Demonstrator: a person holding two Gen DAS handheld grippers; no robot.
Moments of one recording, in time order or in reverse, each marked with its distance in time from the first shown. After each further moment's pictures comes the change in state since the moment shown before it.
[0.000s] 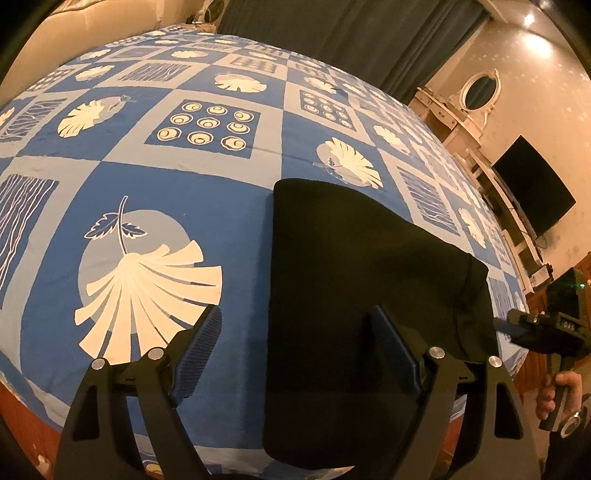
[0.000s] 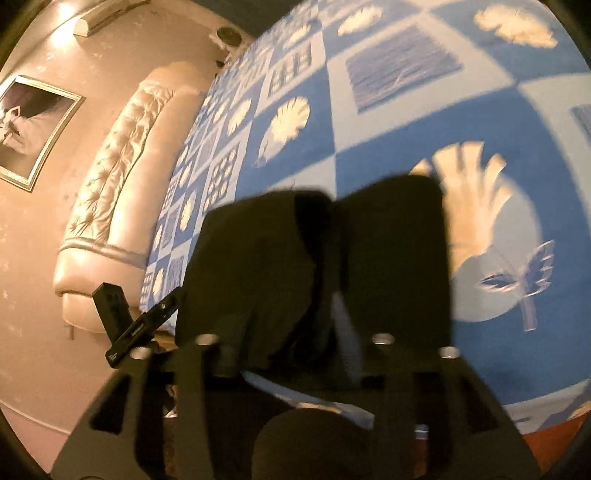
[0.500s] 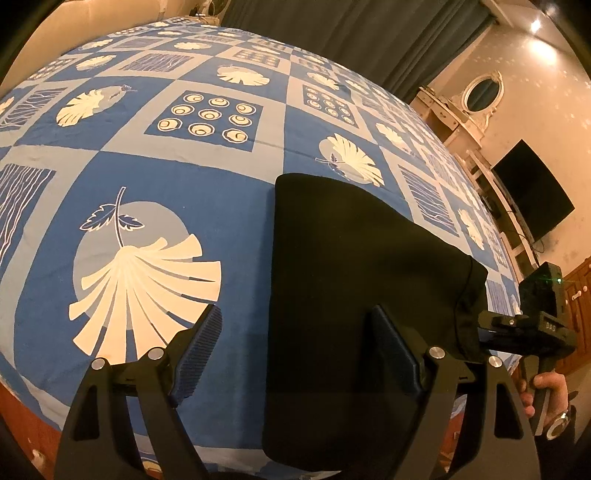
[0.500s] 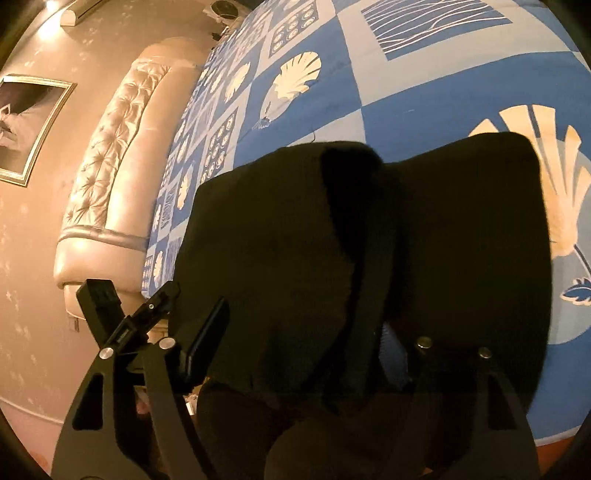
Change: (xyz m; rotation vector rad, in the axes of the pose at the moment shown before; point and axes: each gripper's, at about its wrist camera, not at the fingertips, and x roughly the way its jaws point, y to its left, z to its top) left arm 0.002 0.003 -0.001 -0.022 0.016 -0.015; right arm 0.049 0.017 0.003 0.008 0.089 0.040
